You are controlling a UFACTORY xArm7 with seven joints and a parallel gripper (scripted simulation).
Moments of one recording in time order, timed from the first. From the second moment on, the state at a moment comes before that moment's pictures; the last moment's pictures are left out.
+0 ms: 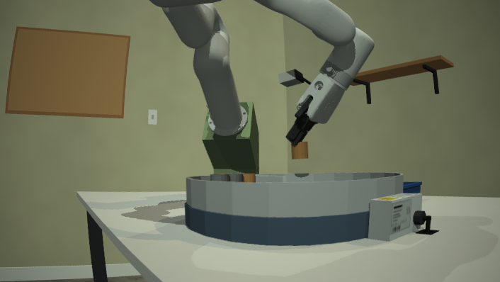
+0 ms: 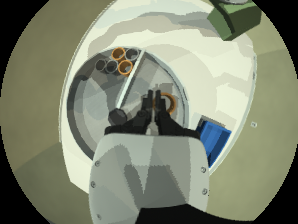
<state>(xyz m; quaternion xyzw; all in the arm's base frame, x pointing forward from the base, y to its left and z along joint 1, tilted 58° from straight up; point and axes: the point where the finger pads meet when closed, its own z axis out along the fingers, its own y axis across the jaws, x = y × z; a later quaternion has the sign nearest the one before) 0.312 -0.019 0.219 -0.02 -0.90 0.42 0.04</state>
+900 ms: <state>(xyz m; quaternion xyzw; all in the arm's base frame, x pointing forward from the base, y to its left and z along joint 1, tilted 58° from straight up) 0.405 0.117 0.152 -0.02 -0.91 0.42 0.04</state>
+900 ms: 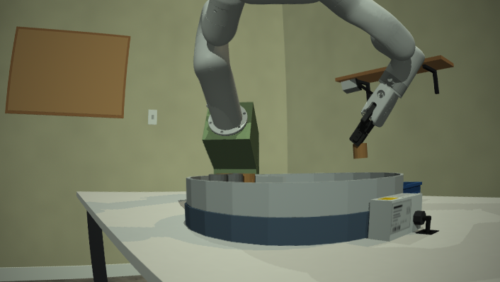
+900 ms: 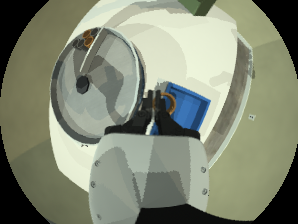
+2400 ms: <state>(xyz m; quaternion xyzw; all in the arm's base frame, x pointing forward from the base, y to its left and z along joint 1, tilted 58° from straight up) 0.452 0.182 0.120 -0.02 -0.90 0.43 0.05</state>
